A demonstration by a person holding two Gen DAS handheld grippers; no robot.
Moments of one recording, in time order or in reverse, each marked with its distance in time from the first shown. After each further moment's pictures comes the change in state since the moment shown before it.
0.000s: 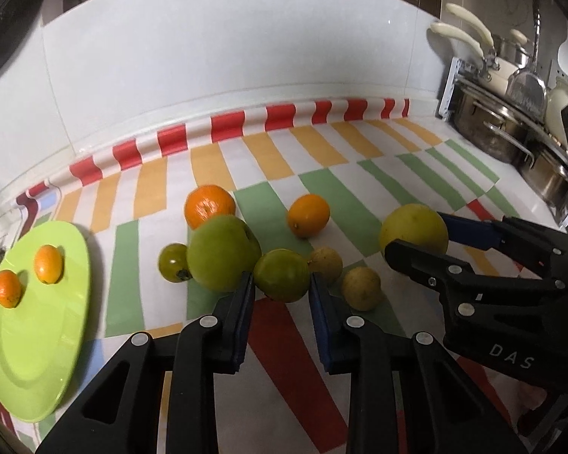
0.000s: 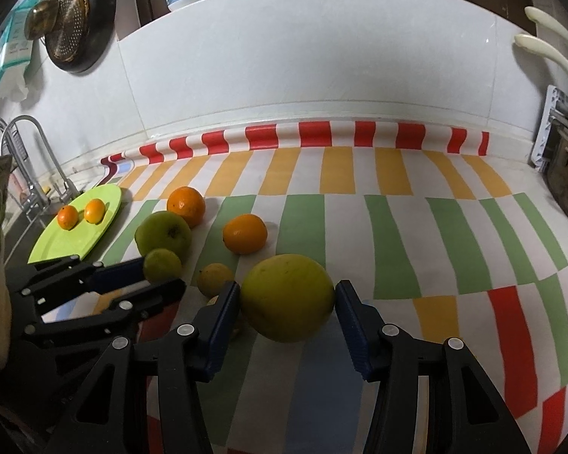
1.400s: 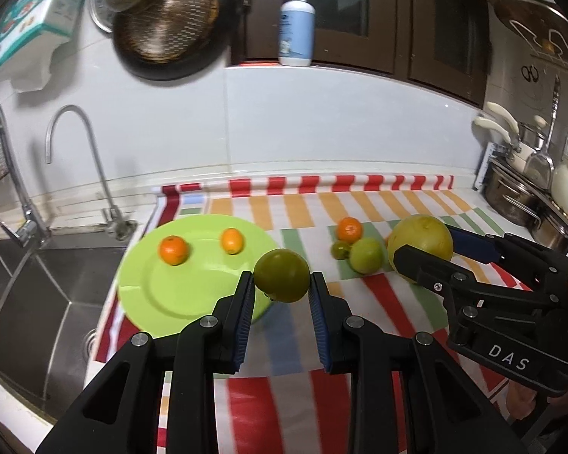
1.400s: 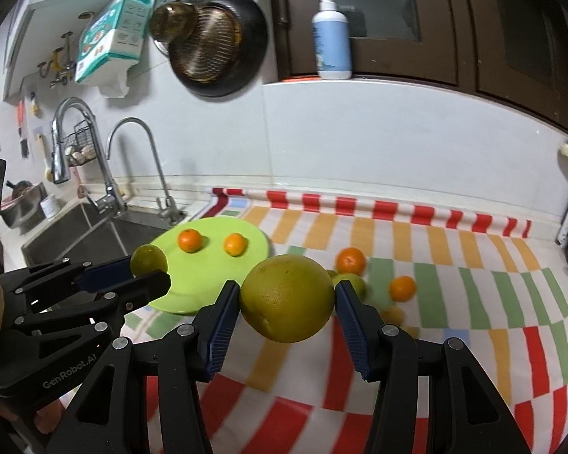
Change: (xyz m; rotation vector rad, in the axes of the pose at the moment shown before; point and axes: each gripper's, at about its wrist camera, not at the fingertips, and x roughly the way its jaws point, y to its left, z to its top) left arm -0.174 0.104 -0.062 -0.175 -0.196 0.181; right arm -0.092 0.156 0.004 -0.164 -0.177 0.132
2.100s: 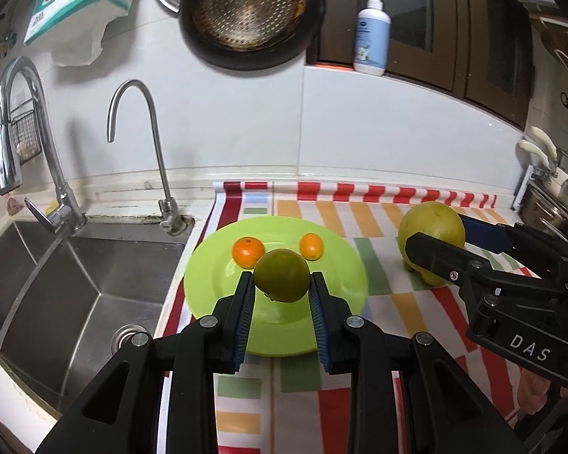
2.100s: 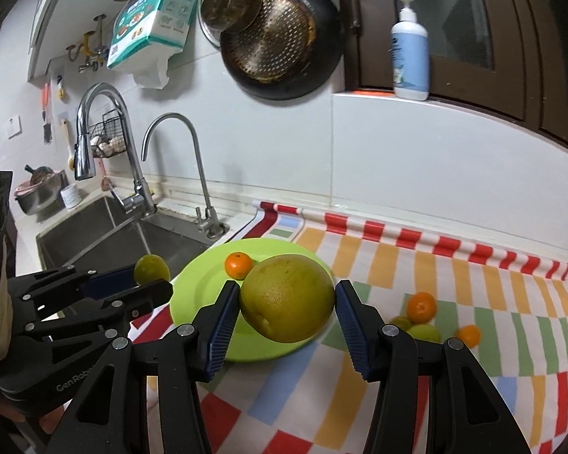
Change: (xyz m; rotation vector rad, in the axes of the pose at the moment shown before) left arm 0.009 0.079 0.002 -0.078 -0.003 0.091; right arm 0.046 0.067 0.036 -0.090 -0.010 0.090
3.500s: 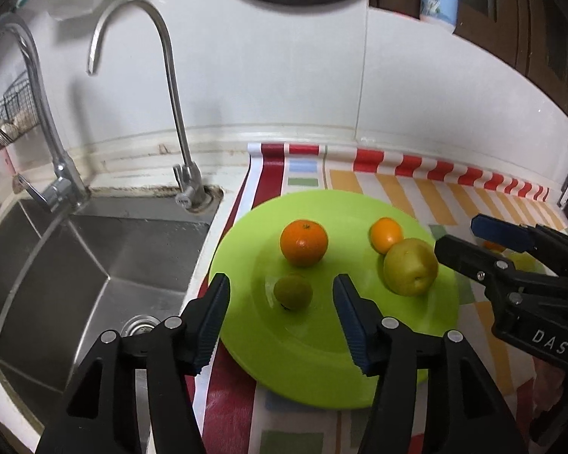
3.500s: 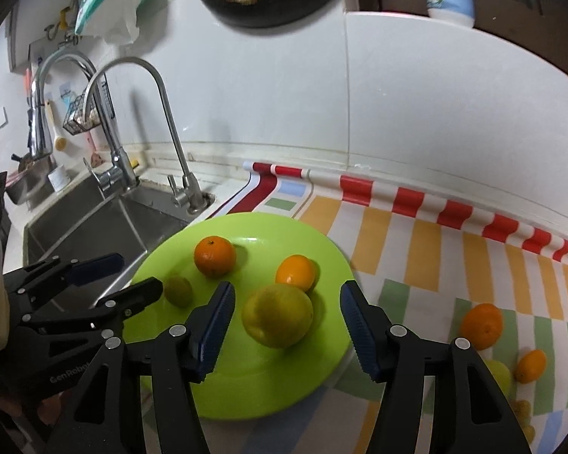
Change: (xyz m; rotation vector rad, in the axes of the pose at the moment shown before) left arm 0.087 0.039 0.003 -0.034 0.112 0.095; right arm 0.110 -0.013 0.000 0.027 0.133 0.037
